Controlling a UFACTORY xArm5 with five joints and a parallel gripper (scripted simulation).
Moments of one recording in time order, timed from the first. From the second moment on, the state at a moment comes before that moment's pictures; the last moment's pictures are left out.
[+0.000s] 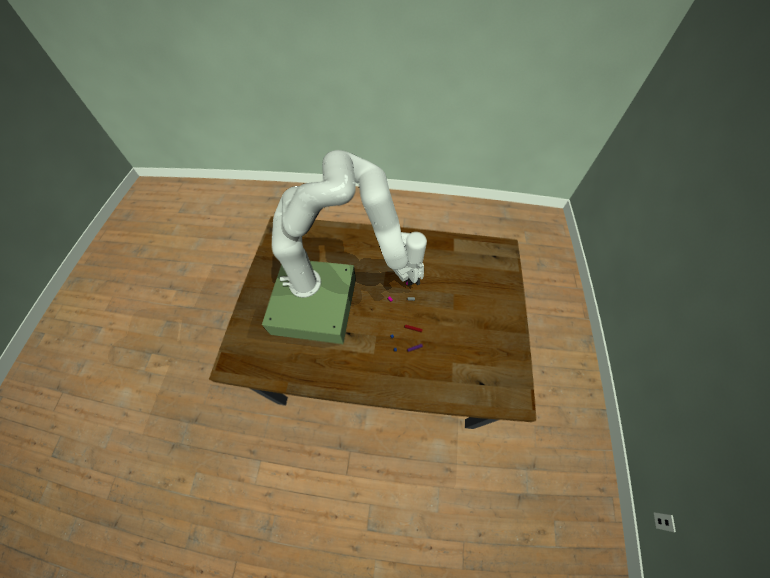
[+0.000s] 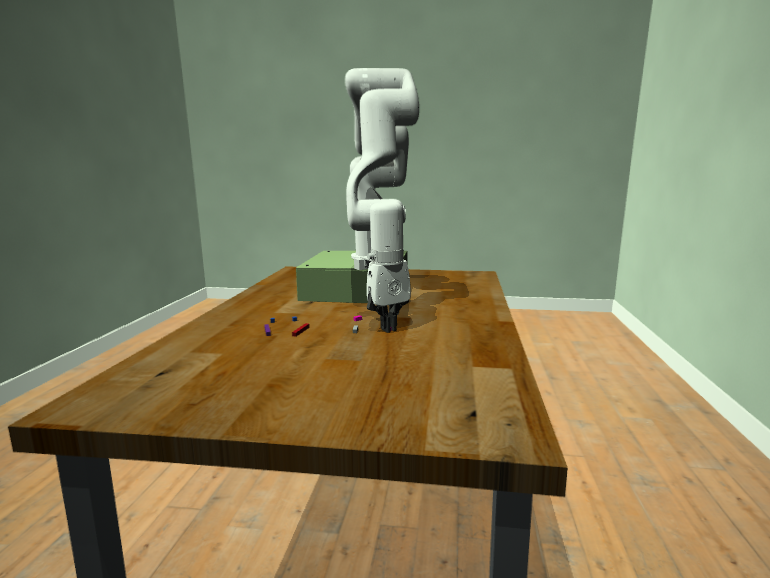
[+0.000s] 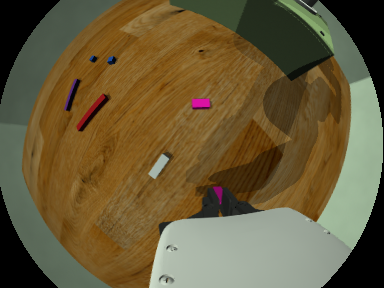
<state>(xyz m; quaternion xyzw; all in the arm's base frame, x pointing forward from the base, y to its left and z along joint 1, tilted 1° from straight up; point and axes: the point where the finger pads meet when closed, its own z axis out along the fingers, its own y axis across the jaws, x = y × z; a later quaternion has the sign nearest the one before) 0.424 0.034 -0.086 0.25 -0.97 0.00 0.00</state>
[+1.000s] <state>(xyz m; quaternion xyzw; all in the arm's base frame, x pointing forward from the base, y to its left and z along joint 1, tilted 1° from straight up) 0.424 0.034 -0.080 0.25 -0.97 0.00 0.01</state>
